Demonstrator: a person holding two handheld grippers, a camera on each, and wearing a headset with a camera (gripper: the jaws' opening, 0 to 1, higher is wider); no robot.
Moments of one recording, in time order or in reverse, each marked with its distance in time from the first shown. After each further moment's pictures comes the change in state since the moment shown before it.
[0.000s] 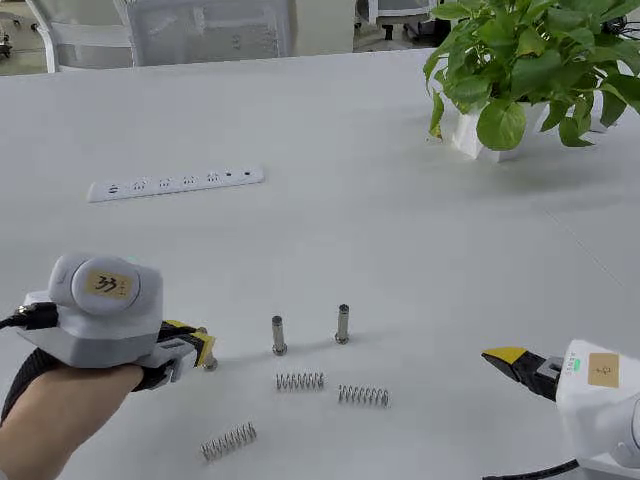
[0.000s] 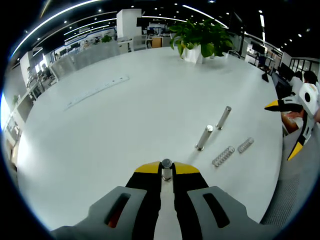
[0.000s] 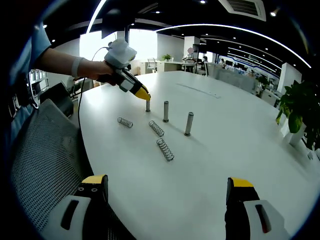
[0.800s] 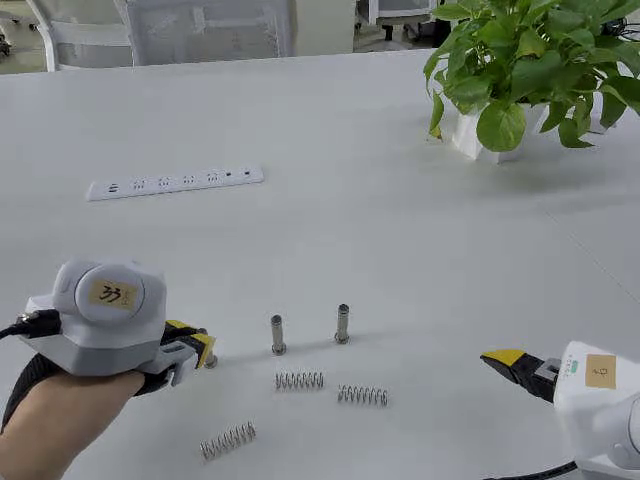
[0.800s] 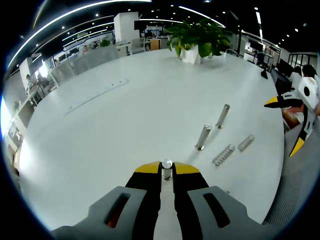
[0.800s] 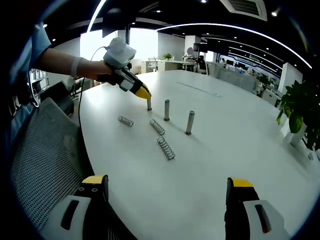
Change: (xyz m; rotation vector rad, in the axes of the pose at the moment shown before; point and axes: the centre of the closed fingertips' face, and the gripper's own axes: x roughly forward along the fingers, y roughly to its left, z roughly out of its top) left arm -0.001 -0.004 -0.001 0.033 -0.022 0.012; right arm 0.001 0.001 -0.003 -0.005 0.009 0.004
